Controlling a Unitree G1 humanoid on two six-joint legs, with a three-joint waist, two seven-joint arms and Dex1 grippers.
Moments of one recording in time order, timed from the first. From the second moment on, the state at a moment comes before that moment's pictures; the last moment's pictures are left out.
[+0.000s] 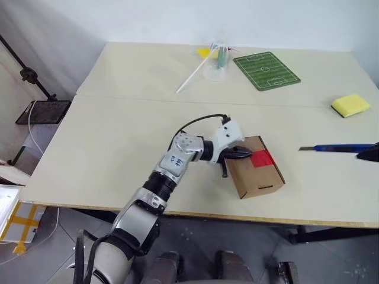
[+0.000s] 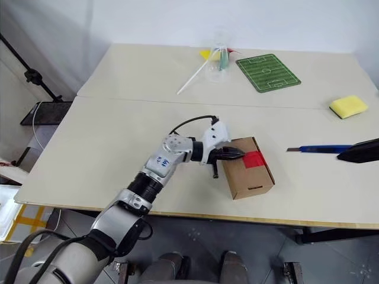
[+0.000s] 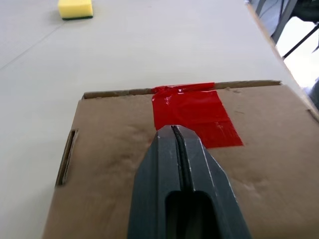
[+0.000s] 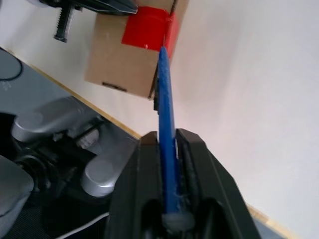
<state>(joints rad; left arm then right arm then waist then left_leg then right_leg) -0.91 0.04 -0.22 0.55 -0.06 0.19 -0.92 -0.95 -1.85 0.37 0.19 0.90 1.34 1.33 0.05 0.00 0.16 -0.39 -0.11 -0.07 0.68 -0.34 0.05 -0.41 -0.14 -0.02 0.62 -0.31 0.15</state>
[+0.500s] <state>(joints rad) -0.72 0.34 -0.18 0.33 -0.12 0.26 -1.02 0.04 -0.74 -0.68 0.11 0.33 0.41 0.62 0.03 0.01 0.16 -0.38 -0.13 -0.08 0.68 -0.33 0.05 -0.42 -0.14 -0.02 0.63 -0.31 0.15</state>
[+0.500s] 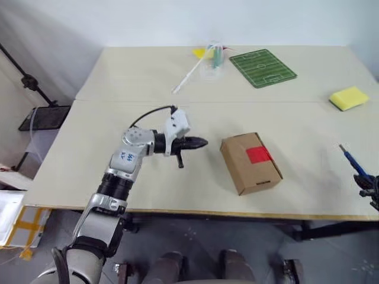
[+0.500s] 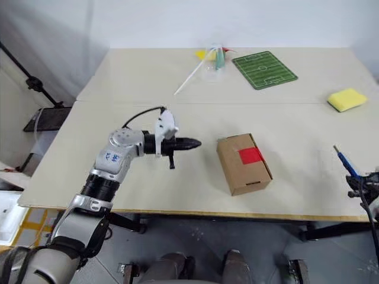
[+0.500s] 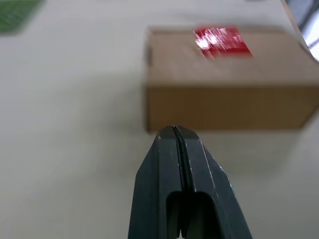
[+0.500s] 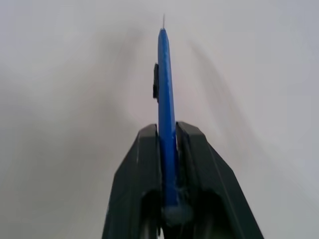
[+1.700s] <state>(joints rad) -0.63 0.32 -0.34 0.06 -0.08 0.63 -0.88 -0.17 -0.61 -0.04 -0.38 0.26 0.64 0.64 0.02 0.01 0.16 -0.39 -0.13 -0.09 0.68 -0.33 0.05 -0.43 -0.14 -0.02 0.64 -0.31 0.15</state>
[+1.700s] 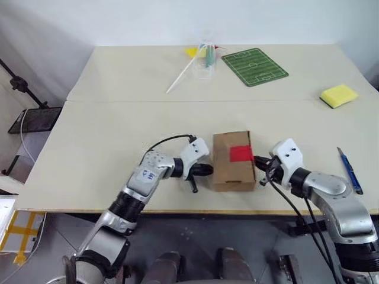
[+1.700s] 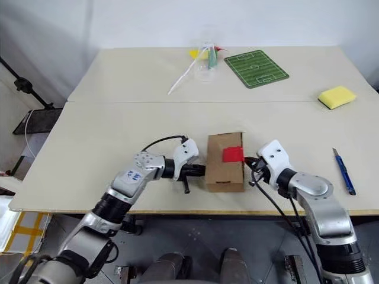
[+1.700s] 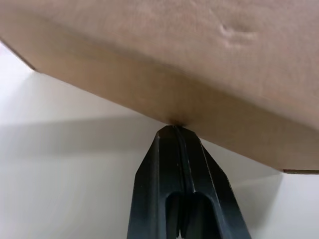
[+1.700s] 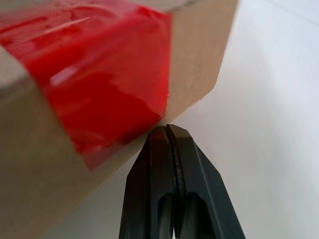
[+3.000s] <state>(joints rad) -0.68 0.36 -0.32 0.03 -0.21 0.47 -0.97 -0.23 -0.52 -0.39 -0.60 0.92 1.41 0.35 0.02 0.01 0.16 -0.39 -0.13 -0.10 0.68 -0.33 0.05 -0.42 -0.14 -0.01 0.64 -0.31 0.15</state>
